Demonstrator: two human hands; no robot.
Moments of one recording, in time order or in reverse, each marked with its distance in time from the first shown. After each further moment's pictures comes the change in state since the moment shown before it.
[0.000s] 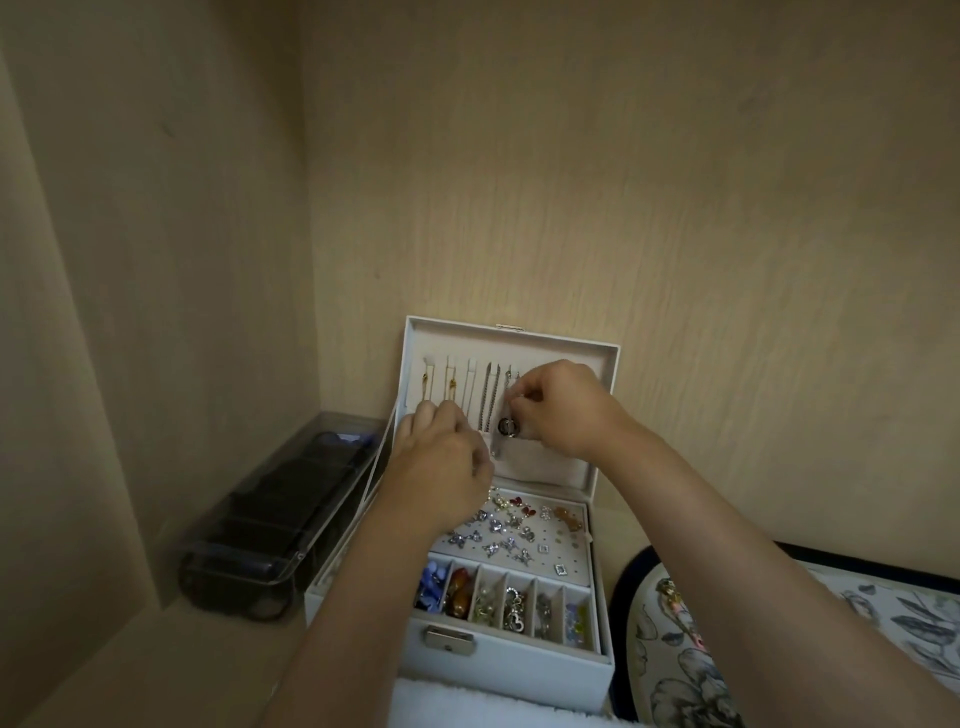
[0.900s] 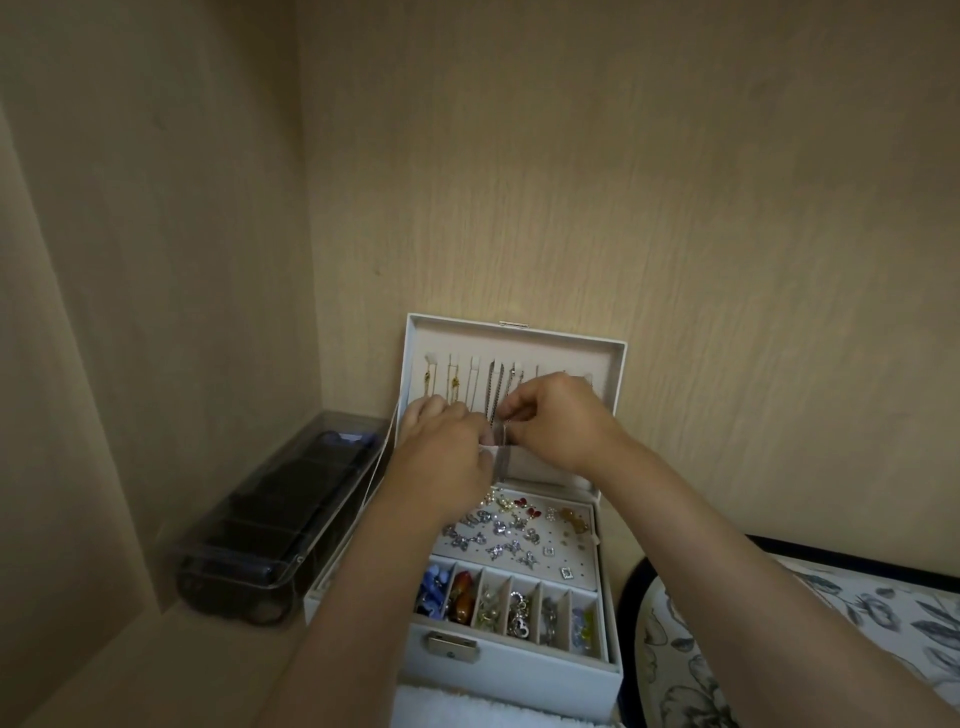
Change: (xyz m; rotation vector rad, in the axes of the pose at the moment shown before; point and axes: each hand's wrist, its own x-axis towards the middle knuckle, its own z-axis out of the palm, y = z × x) left_hand 0.010 0.002 -0.003 0.008 0.019 0.022; right_hand 0.000 0.007 0.022 0.074 -0.037 0.026
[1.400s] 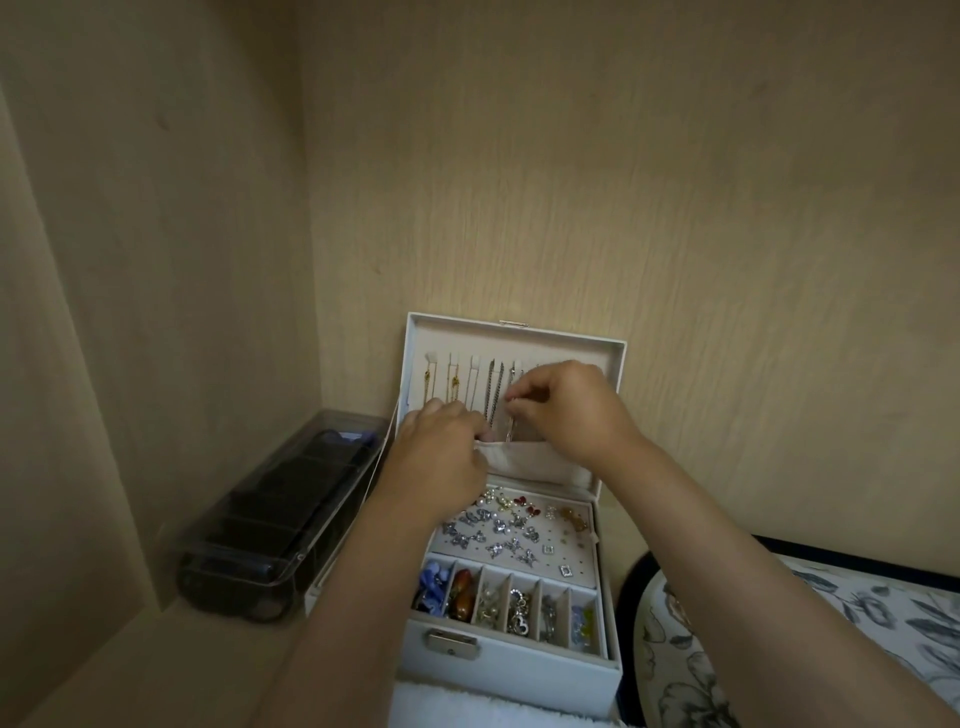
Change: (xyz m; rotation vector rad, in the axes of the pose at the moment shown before) left_hand 0.000 -0.002 -0.005 -0.081 -0.061 -0.031; right_hand 0.000 0.002 -0.008 0.018 0.131 -0.039
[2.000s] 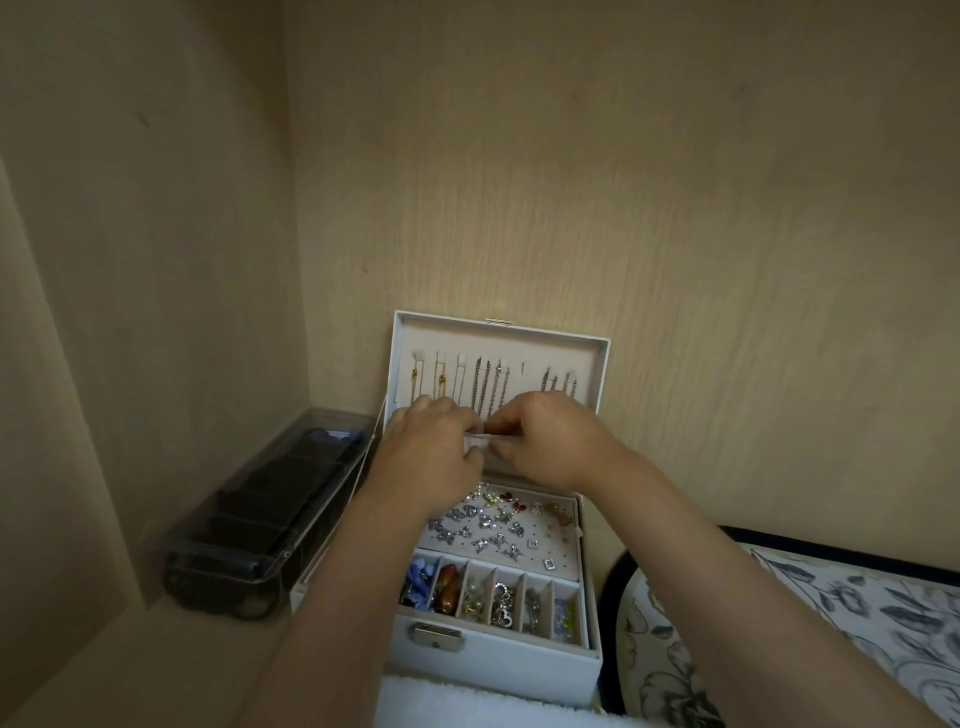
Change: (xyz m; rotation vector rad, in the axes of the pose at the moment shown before) left_hand 0.000 0.003 0.000 0.048 0.007 0.002; right_hand -0.022 -0.003 -0.001 -0.301 -0.245 -0.152
